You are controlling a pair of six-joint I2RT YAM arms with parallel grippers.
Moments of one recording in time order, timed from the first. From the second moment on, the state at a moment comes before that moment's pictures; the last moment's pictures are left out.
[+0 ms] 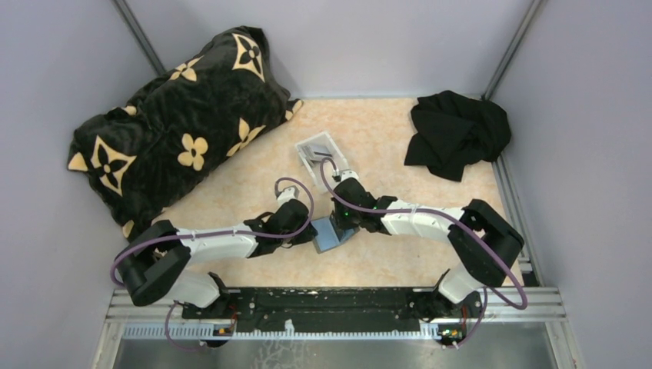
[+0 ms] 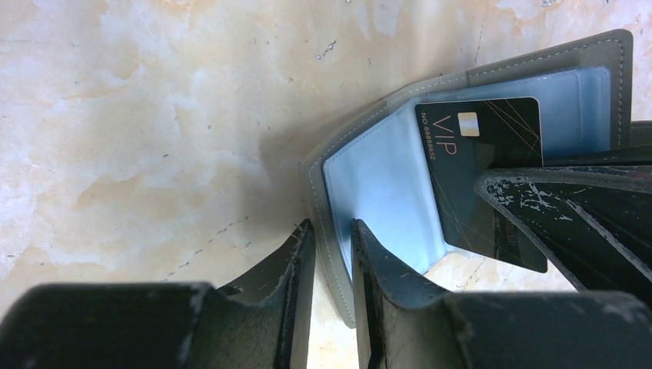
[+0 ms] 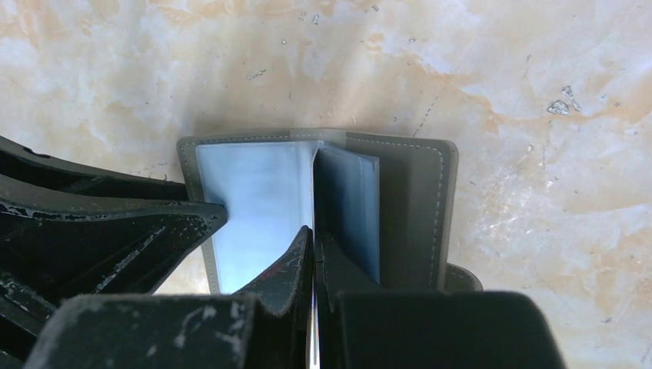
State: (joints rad) left arm -0.92 1.40 0.53 0.04 -0.25 -0.98; right arm 0.89 1.53 0.82 -0.15 0.11 0.56
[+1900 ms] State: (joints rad) left arm -0.92 1.40 0.53 0.05 -0.25 -0.97; right arm 0.73 1.51 0.52 0.34 -0.17 0.83
